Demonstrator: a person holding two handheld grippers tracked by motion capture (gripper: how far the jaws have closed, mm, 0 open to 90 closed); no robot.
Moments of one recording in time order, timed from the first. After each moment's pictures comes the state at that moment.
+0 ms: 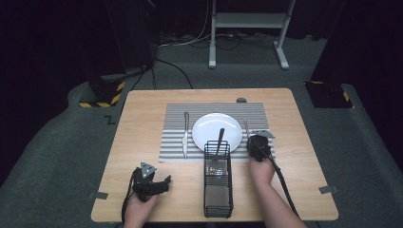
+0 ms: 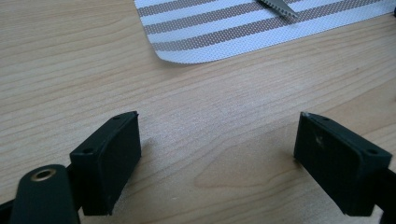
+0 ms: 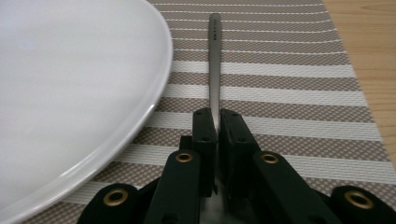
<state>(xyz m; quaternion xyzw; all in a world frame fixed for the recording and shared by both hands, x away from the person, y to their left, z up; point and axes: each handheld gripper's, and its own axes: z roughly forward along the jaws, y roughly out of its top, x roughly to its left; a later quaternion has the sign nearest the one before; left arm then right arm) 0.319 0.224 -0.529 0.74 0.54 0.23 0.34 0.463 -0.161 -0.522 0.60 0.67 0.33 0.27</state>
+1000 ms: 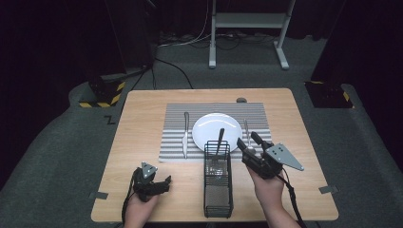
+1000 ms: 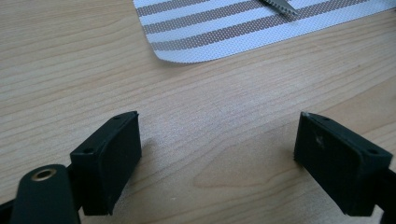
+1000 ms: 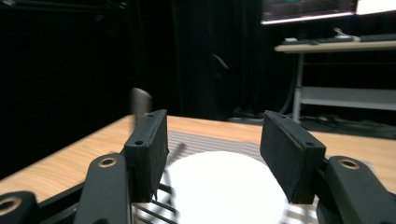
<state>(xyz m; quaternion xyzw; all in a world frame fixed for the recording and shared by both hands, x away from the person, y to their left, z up) 0.320 0.222 -0.529 0.75 0.53 0.23 0.33 0.347 -0.158 -0.421 0.38 0.61 0.62 0.31</state>
